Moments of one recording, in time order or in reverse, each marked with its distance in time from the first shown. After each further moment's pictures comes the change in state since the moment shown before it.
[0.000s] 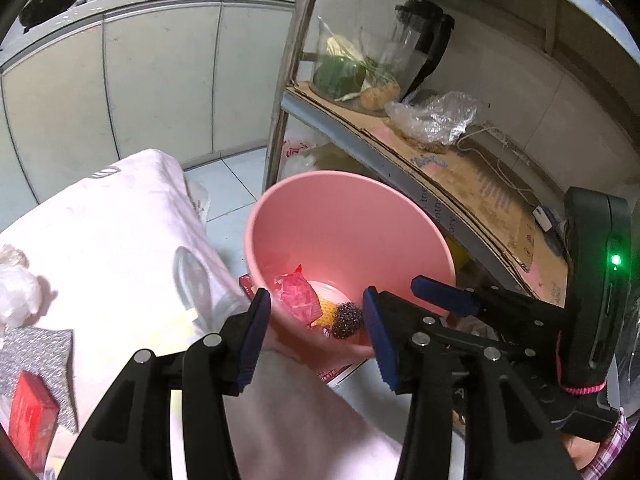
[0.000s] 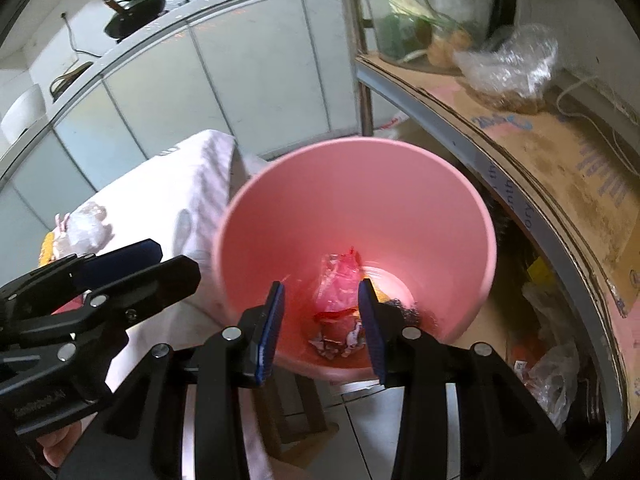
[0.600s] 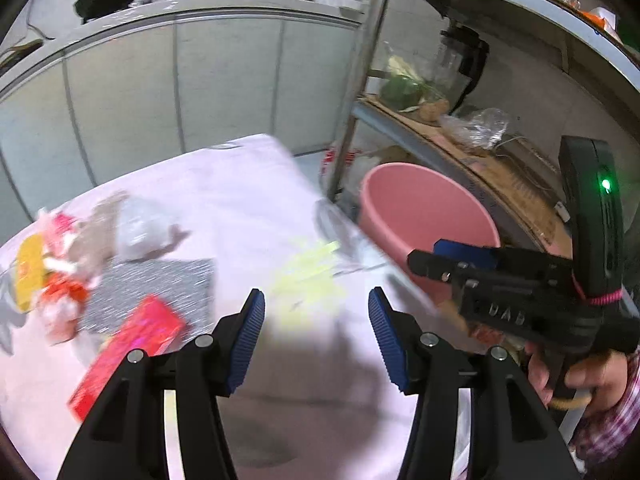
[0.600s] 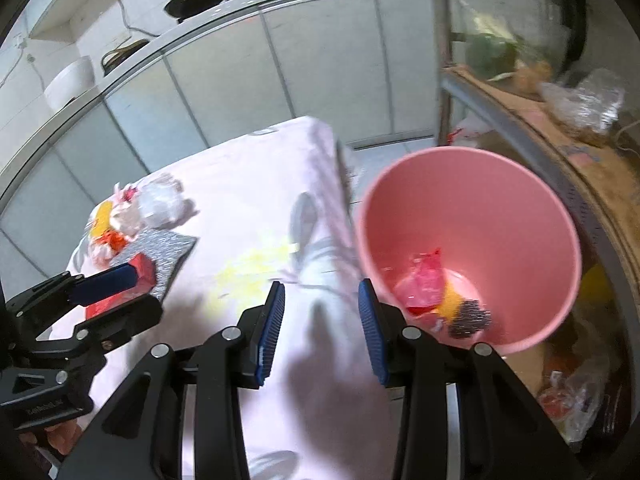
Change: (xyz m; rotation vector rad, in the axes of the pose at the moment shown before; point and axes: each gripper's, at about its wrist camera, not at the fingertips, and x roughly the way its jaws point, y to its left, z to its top) left arm -0.097 0.090 -0.067 -0.040 -0.042 0.134; right arm -0.007 0.092 -0.012 -0.110 0.018 0.144
